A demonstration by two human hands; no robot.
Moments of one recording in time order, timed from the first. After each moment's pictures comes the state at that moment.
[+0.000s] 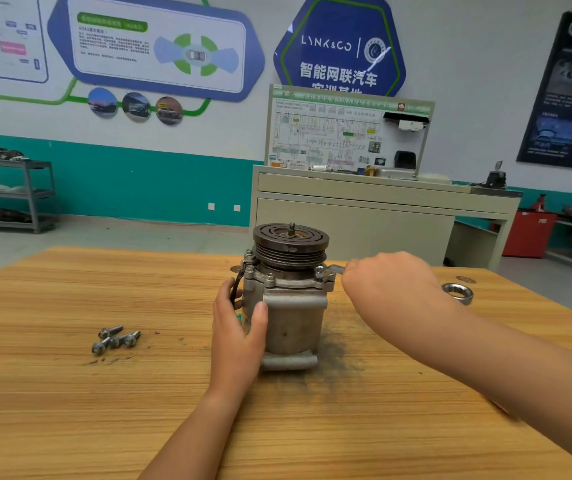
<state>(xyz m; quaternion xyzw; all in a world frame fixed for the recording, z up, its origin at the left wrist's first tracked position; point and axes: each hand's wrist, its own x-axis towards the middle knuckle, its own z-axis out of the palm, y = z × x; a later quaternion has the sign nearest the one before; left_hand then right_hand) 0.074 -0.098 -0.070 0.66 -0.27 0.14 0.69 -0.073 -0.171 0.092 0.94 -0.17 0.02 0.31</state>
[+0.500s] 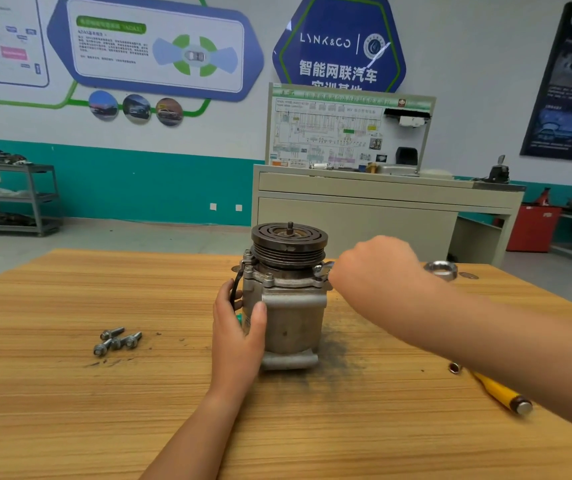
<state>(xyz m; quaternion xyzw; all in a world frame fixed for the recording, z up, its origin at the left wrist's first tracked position) 0.072 -0.098 -0.069 0.66 -0.26 0.13 0.69 -0.064 -0.163 0.104 0.92 -0.13 -0.04 0.38</state>
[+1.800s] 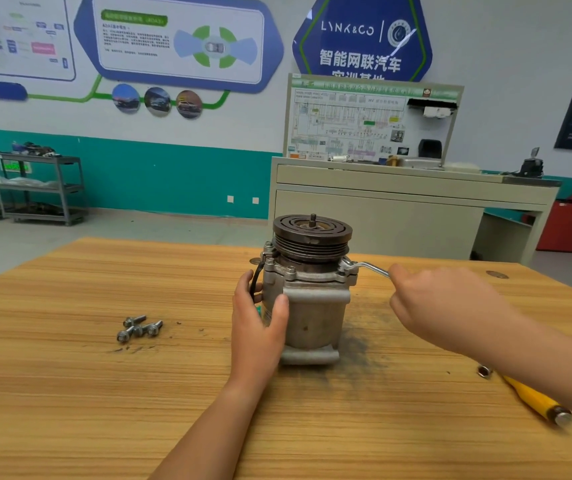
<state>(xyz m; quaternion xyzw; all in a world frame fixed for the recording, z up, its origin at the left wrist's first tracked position) 0.072 -0.097 -0.067 0.68 -0.25 0.13 0.68 -0.072 -0.235 0.052 0.93 -0.15 0.12 0.31</state>
